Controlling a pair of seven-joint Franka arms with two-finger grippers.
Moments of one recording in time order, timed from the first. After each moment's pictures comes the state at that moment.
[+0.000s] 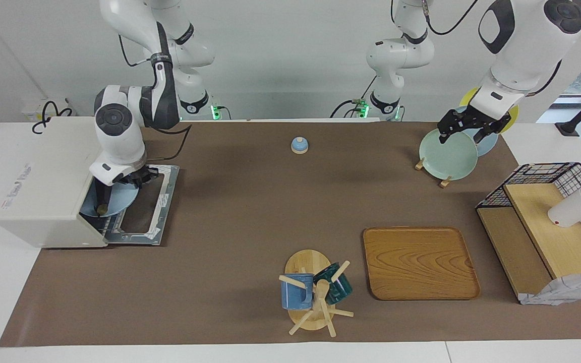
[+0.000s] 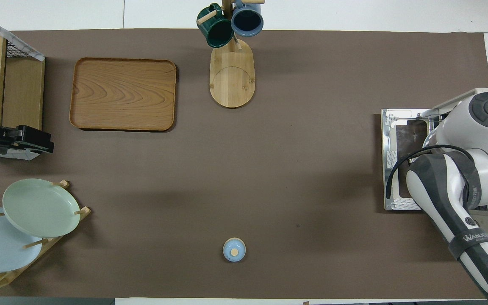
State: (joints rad) left arm 0.02 -0.06 -0.09 -1.72 -0.03 1.58 0.00; right arm 0.04 0.07 -0.08 -2.12 -0.28 2.00 -0.05
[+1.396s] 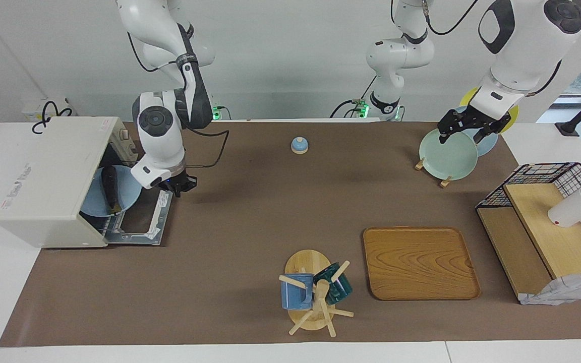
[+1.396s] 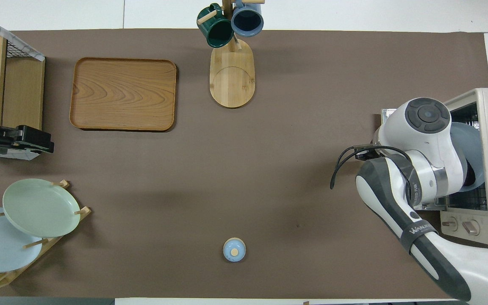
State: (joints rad) left arm 0.02 -0.06 -0.09 -1.72 -0.03 1.58 0.00; right arm 0.04 0.18 0.09 -2.12 -0.18 2.15 0.23
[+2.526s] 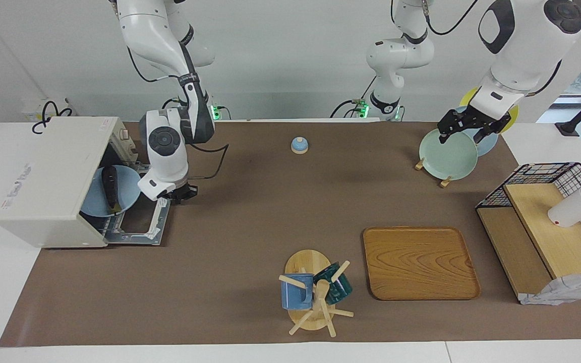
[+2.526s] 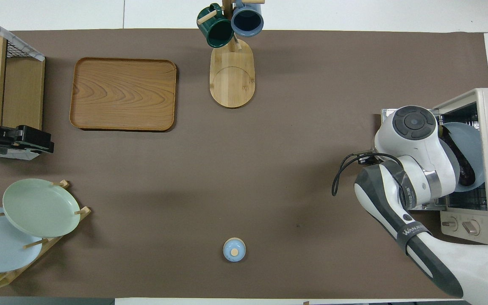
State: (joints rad) left arm 0.02 -0.06 -0.09 -1.72 -0.03 1.58 0.00; right arm 0.04 0.19 0.08 -2.16 -0.29 2.18 0.23
